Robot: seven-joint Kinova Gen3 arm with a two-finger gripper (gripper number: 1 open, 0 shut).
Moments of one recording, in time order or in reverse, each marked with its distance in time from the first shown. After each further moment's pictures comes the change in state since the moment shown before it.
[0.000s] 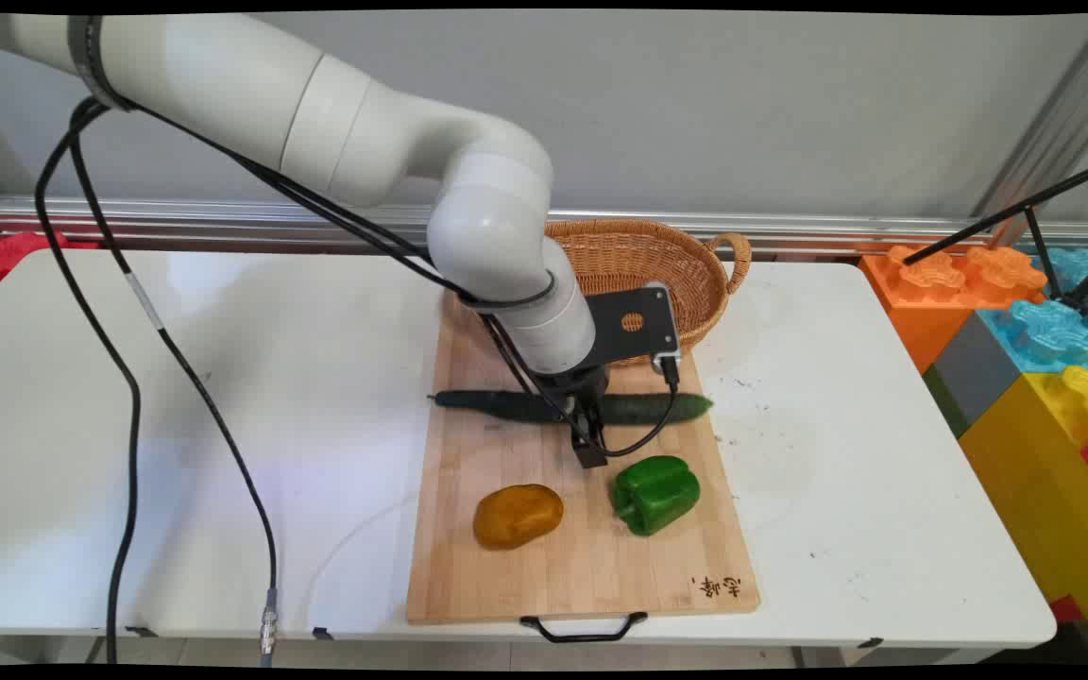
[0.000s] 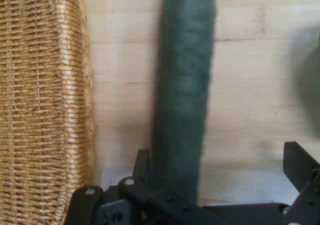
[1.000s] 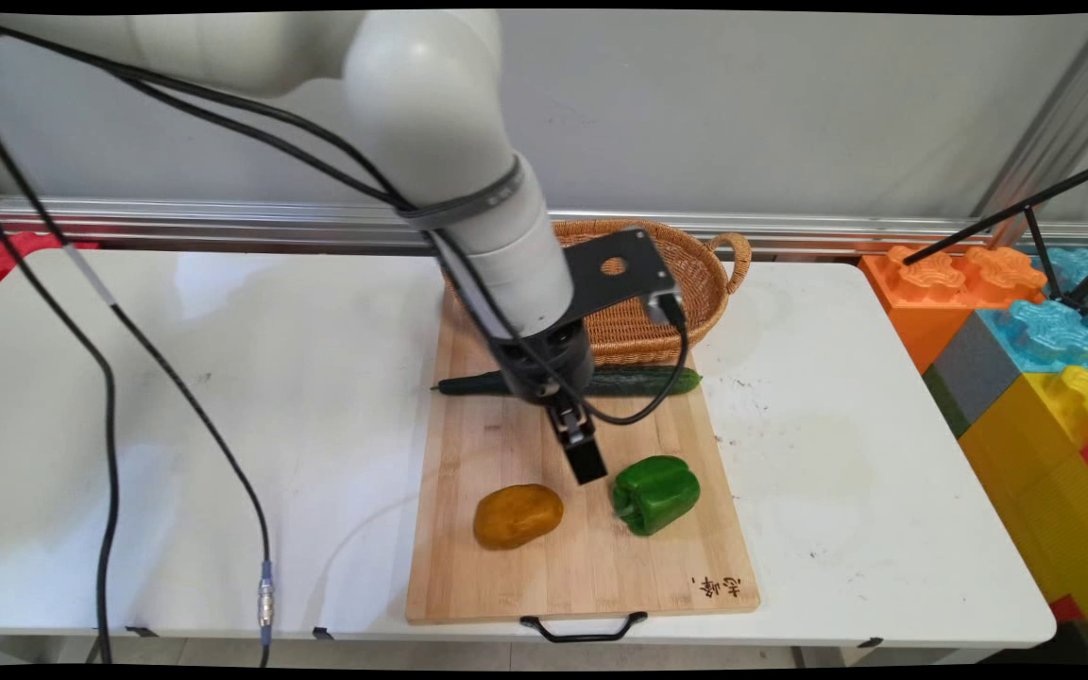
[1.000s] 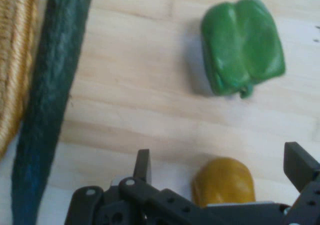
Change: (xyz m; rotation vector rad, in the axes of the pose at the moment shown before) arm -0.005 0.015 -0.102 -0.166 -0.023 -0.218
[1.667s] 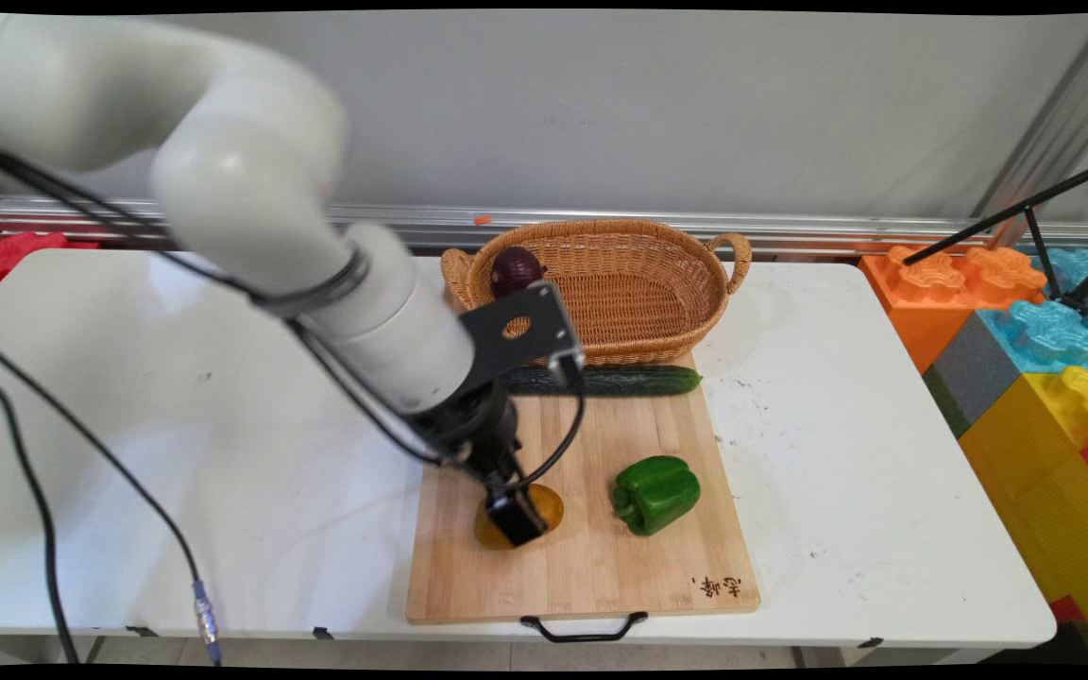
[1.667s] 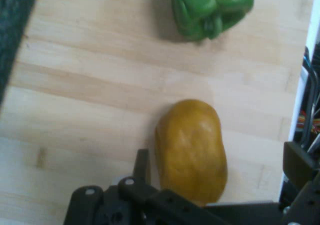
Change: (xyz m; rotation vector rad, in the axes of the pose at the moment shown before) arm -0.083 0.023 0.010 -0.031 0.075 -0.029
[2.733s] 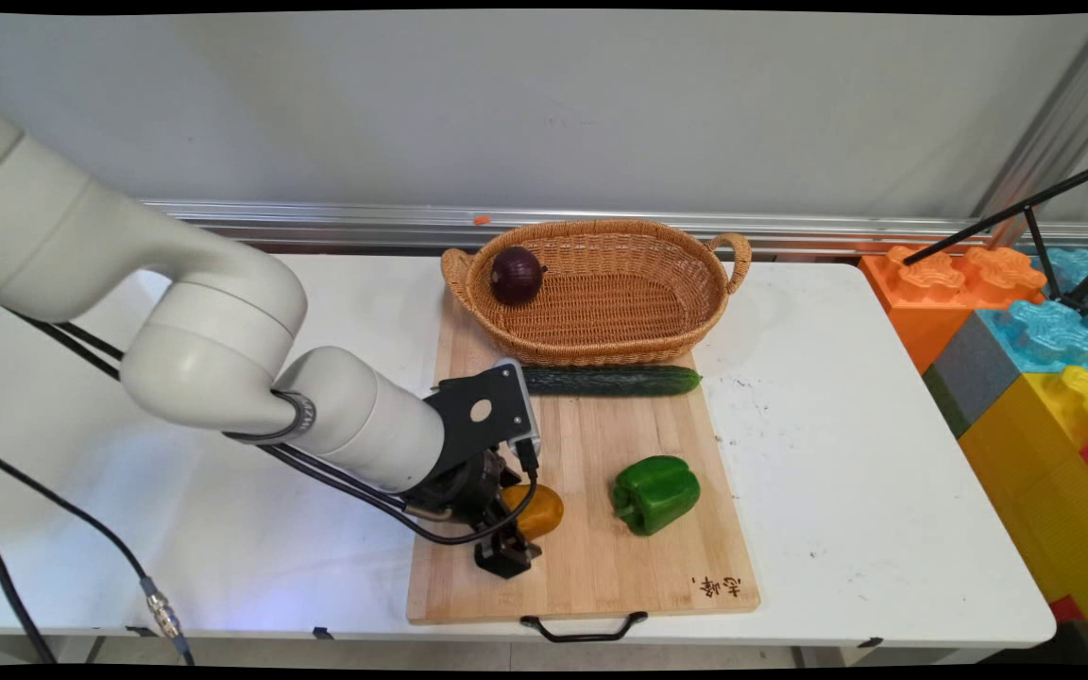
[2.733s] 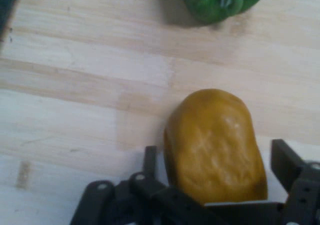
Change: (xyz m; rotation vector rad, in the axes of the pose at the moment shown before) arm -0.061 0.009 0.069 0.063 0.127 0.053
